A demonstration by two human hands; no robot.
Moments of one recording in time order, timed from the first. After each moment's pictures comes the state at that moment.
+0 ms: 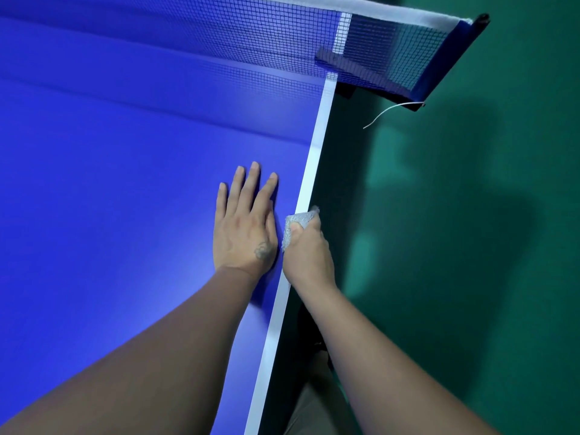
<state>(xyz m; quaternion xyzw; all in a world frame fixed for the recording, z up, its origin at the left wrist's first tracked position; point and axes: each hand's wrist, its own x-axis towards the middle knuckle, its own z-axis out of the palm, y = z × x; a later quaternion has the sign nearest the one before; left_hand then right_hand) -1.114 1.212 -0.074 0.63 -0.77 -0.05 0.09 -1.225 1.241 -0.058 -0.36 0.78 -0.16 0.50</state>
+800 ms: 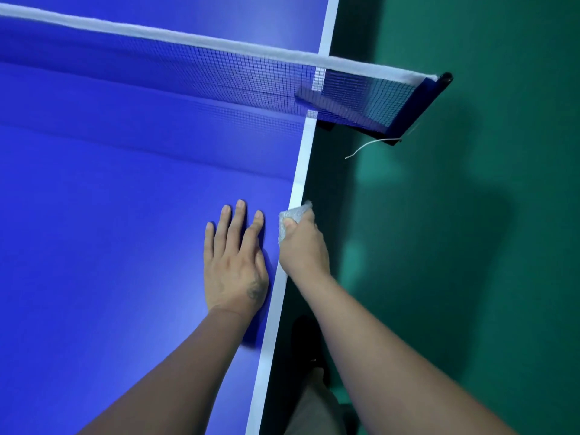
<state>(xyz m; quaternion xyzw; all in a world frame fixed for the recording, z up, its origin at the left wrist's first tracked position) -1.123 1.208 -0.069 0.65 -0.76 -0.06 0.07 -1.251 1.175 -0.044 -0.36 0.78 -0.16 0.48</state>
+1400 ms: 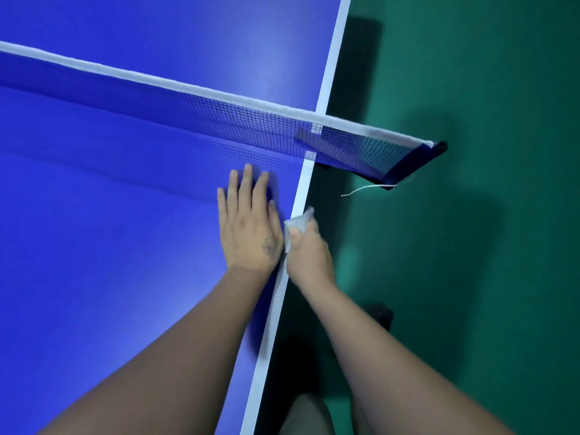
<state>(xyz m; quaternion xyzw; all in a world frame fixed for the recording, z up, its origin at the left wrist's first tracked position) -1.179 1.085 -0.068 0.68 -0.71 -0.08 0.16 -1.283 1.120 -0.043 -0.38 0.77 -0.15 0.48</state>
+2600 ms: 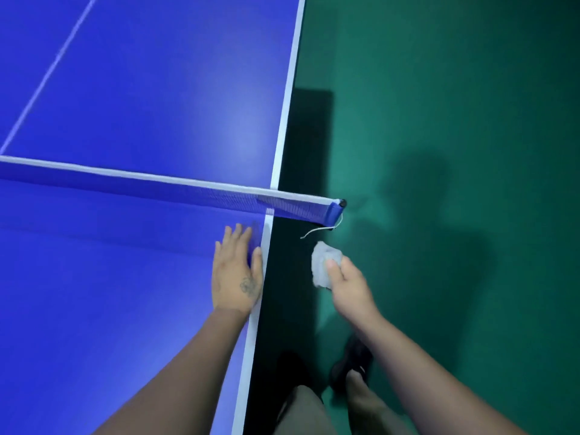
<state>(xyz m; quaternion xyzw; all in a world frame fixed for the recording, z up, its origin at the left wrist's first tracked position) -1.196 1.103 0.005 0.65 -0.70 -0.24 0.17 -1.404 1.174 0.047 -0.31 0.79 -0.29 0.45</state>
